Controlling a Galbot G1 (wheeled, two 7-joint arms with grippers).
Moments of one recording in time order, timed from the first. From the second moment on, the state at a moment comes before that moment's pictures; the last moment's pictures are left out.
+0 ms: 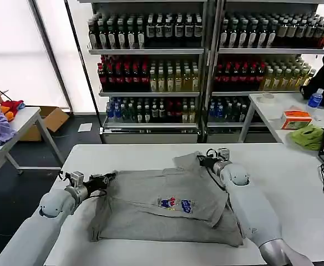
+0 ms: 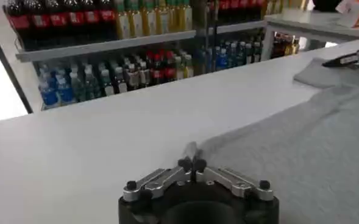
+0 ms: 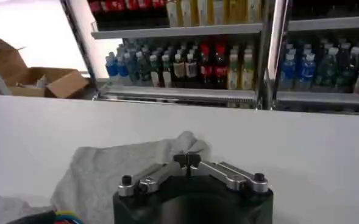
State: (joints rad) left arm 0.83 -0.96 -0.24 -1.40 -0.47 0.45 0.35; right arm -0.51 1.28 0.22 1.09 0.47 -0.58 -0.17
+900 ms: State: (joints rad) left arm 1.04 -0.90 -0.43 -1.75 -0.57 0.45 0.26; right arm -0.96 1.20 0.48 1.73 0.64 -0.58 -0.12
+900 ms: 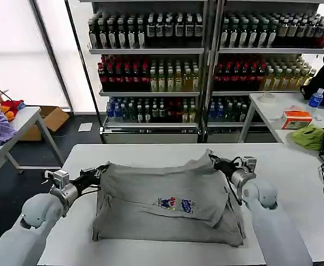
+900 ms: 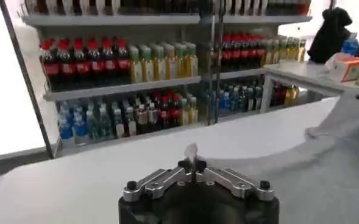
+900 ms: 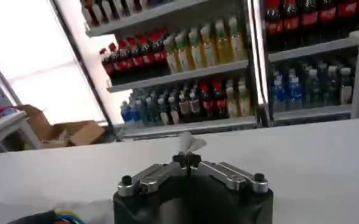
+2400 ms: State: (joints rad) left arm 1.61 -0.99 -0.72 -2.11 -0.27 0.44 0.25; right arm -1.58 1.21 0.78 2.17 0.44 -0.39 -0.26
